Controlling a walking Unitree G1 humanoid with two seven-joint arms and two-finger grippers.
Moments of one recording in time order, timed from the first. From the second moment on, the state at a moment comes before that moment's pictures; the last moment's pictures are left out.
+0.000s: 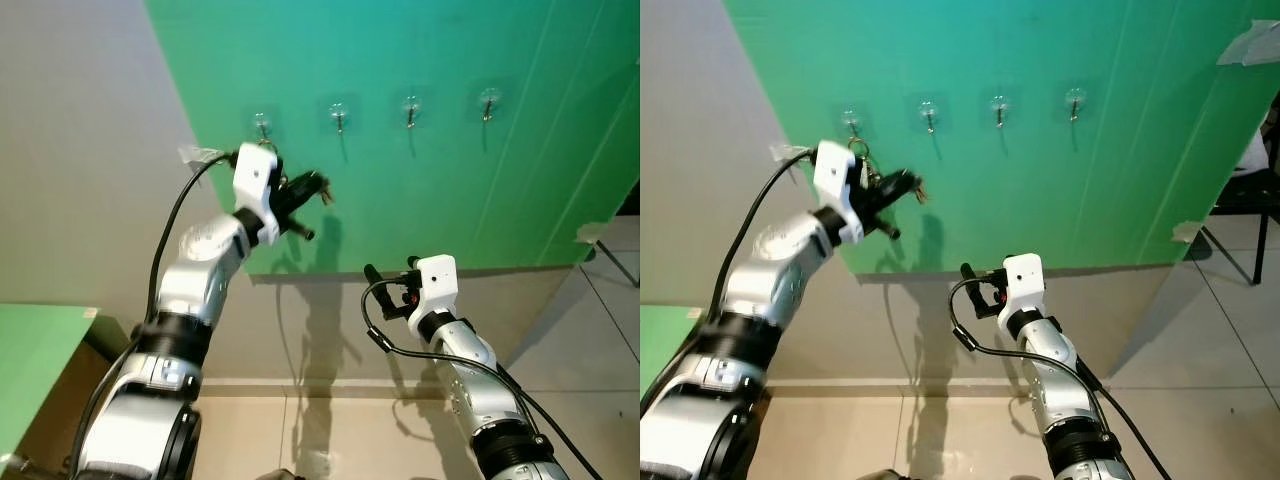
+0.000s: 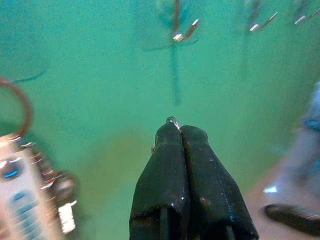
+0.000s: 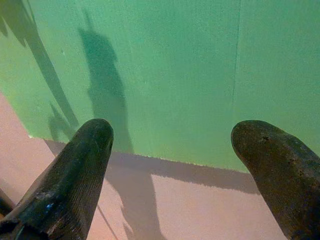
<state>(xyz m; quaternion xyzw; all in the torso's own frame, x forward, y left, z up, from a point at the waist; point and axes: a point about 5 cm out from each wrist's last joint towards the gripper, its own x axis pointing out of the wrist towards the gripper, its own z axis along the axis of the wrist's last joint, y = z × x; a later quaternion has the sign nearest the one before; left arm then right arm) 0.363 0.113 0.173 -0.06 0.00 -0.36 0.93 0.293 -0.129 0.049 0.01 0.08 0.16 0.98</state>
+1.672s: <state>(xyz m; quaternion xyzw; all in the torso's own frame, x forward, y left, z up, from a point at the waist) 0.376 0.091 0.220 -0.16 -0.02 -0.42 0.89 0.292 -0.132 0.047 0.01 0.08 0.16 0.98</state>
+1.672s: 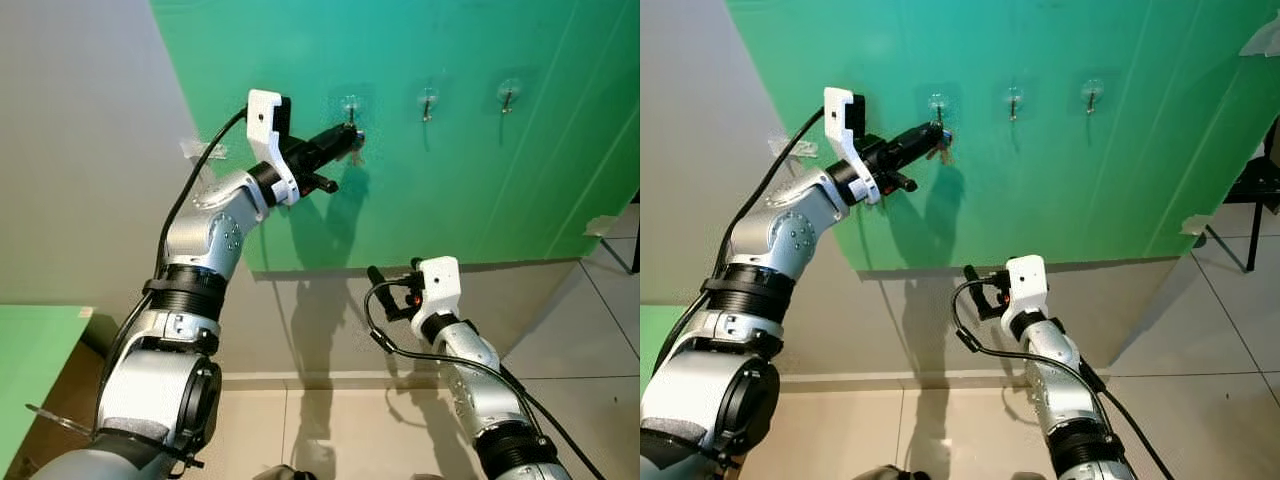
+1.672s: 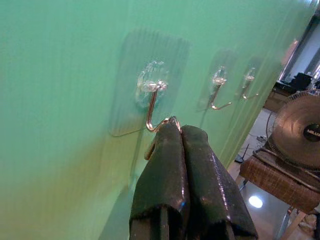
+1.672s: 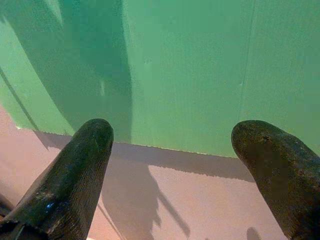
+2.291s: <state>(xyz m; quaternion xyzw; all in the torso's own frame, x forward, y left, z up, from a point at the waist) 0.389 0.086 0.214 -0.26 0.02 -0.40 0.88 0.288 -0.132 0.043 0.01 0.09 0.16 0.98</state>
